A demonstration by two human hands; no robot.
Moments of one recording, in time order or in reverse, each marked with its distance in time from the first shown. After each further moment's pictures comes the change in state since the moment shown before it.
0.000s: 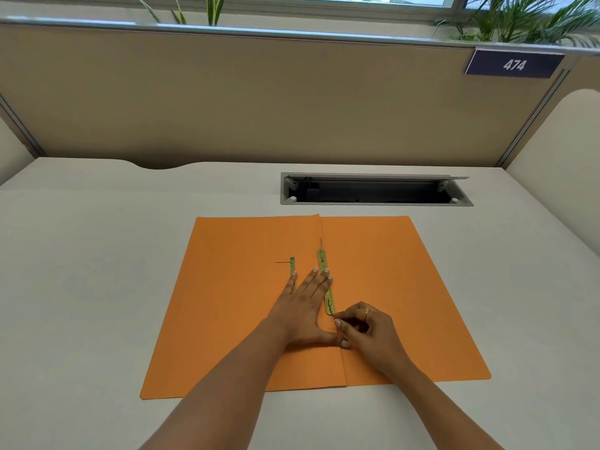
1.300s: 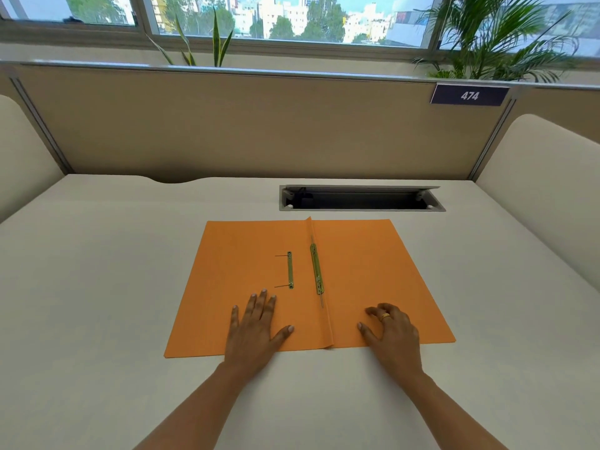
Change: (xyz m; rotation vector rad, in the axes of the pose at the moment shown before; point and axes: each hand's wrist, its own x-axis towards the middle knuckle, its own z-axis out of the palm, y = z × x) left_hand -0.112 0.004 0.026 -0.119 0.195 -0.440; right_hand -0.067 0.008 -0.024 -0.573 0.234 0.201
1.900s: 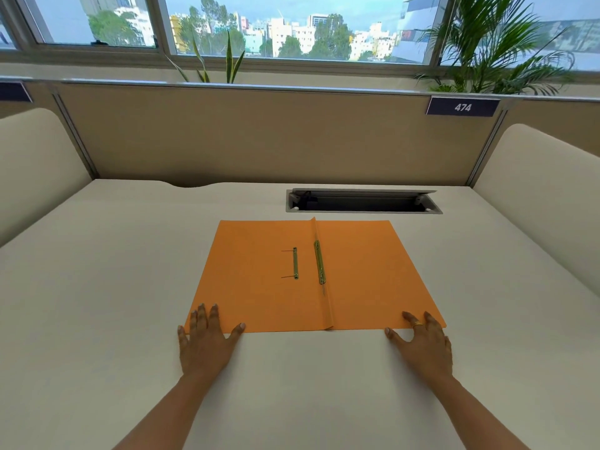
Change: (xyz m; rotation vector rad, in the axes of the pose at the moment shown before) left_hand -0.062 -0.052 -0.020 -0.071 0.069 -0.420; right_hand -0.034 0.039 -0.031 -0.048 -0.100 0.229
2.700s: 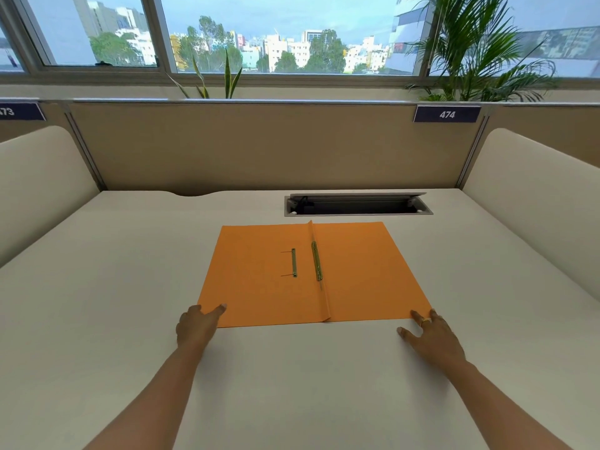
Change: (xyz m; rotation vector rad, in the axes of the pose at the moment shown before) left_hand 0.007 -0.006 -0.037 -0.632 -0.004 -0.301; right_hand 0.000 0.028 -0.024 -0.092 -0.155 -0.023
